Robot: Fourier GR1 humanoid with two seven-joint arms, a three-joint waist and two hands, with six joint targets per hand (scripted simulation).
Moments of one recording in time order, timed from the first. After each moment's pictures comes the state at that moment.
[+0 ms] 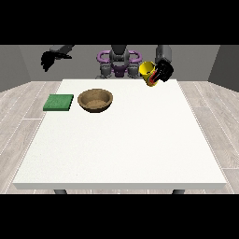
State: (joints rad) left arm -0.69 0.32 -0.07 -0.71 -0.58 0.45 -0.19; right arm -0.16 -0.34 -0.32 -1.17 -0.23 0.39 -0.25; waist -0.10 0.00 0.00
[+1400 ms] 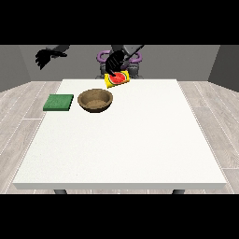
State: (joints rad) left arm -1.03 0.08 -0.78 -0.55 -1.56 0.14 0.37; right arm -0.23 -0.39 -0.34 -0.99 -0.22 0.46 -0.30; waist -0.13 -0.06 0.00
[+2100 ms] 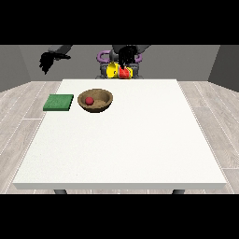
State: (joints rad) left arm -0.95 0.07 -0.48 -0.70 -1.36 0.25 0.38; right arm -0.22 -0.36 -0.36 -1.00 -0.25 0.39 -0.21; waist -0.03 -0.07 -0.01
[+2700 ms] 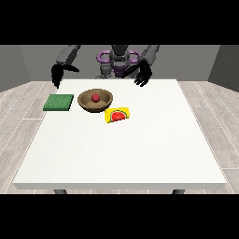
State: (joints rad) left arm -0.65 0.00 -0.14 -1.03 -0.52 0.46 0.12; right arm -0.30 -0.27 -0.33 -1.05 -0.22 0.27 -0.23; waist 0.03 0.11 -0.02
